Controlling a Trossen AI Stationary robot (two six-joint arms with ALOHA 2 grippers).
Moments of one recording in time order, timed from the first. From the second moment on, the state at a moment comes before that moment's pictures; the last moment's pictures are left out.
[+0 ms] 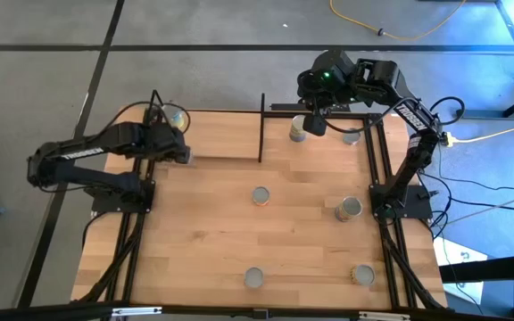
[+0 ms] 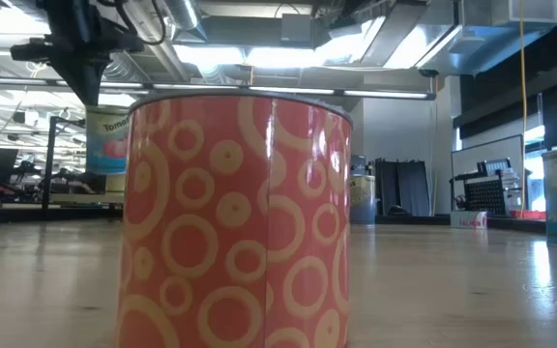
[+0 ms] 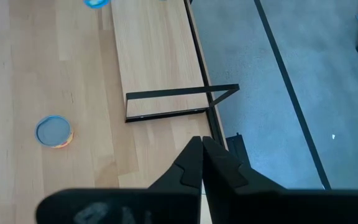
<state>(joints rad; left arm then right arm) 0.30 0.98 1.02 -1.32 -0.37 -1.11 -0.35 1.75 2.35 -1.46 0.14 -0.27</state>
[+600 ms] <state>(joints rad) 0.58 1.08 1.02 -1.31 -0.44 -0.96 -0.35 1.75 2.35 -1.46 0.14 -0.27</state>
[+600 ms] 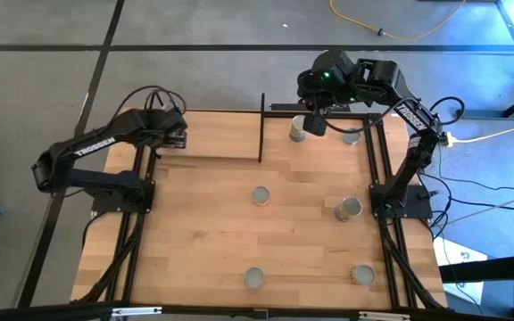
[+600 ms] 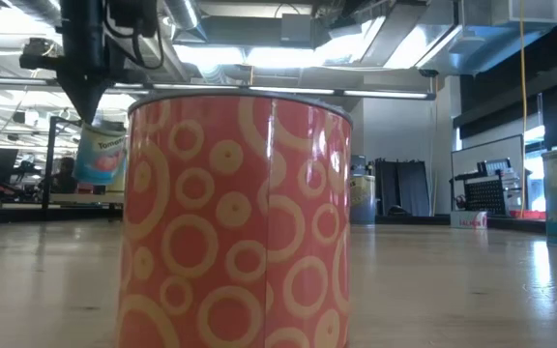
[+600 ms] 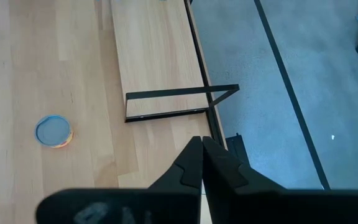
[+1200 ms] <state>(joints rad) 0.64 1.24 1.02 -1.23 -0.42 -0.88 -0.35 1.75 2.35 -1.46 0.14 -0.27</state>
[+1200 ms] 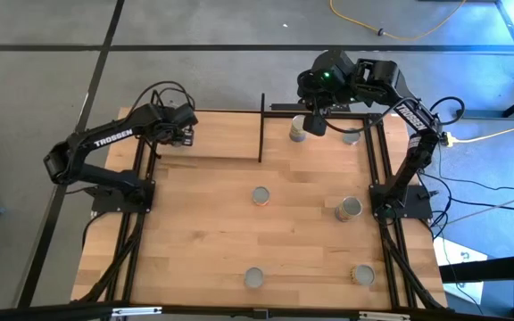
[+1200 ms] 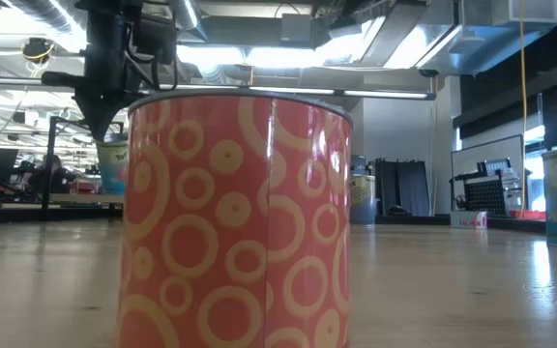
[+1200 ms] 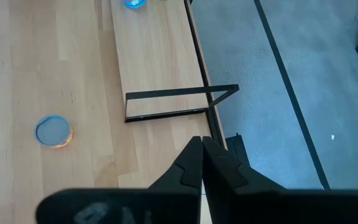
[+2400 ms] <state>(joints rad) 0.64 1.23 1.10 -1.31 -0.41 -0.84 -0.35 1.75 2.35 -1.46 0.14 -0.27</state>
